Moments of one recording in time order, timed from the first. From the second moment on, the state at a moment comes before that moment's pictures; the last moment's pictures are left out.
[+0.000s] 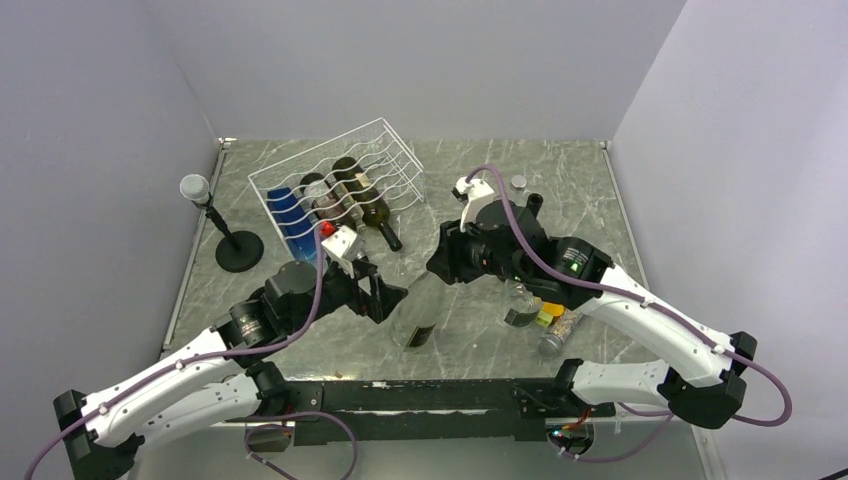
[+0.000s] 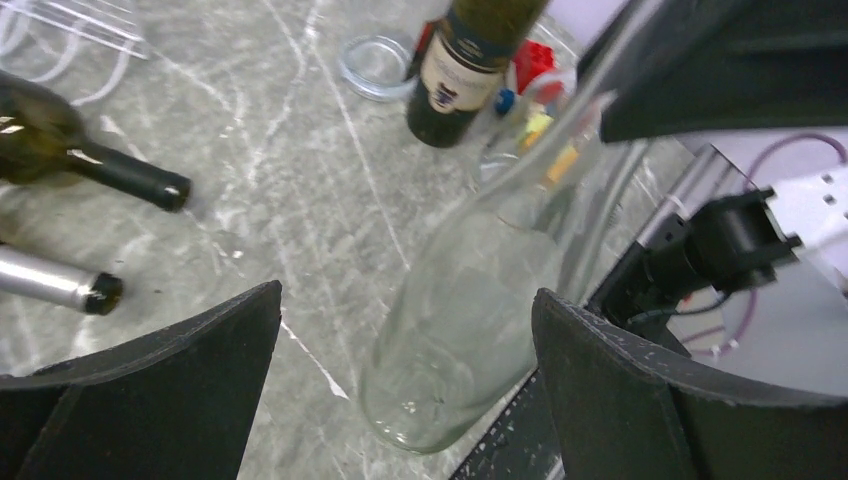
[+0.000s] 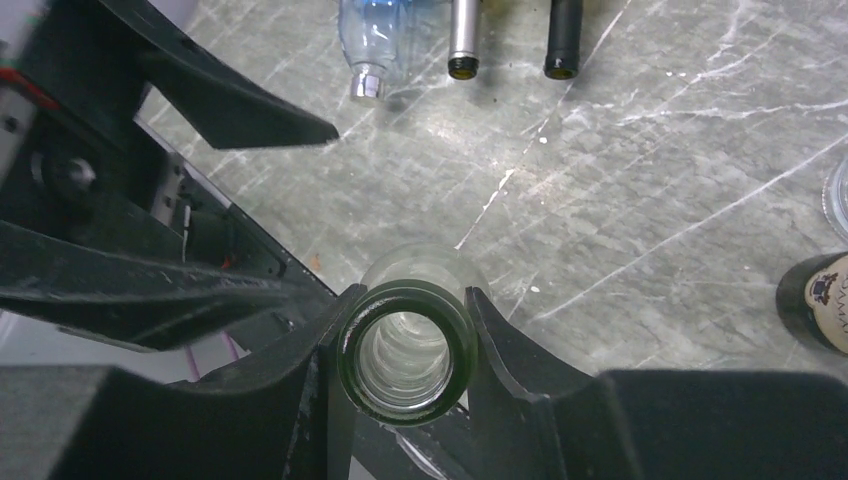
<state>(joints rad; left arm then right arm) -0.94 0.71 0.70 -0.20 -0.09 -0.37 0.99 1.13 1.31 -0.76 0.09 0.48</state>
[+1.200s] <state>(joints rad) -0.97 0.69 0.48 0.25 0.41 -0.39 0.99 1.07 1.54 -0.79 -0.09 0.47</state>
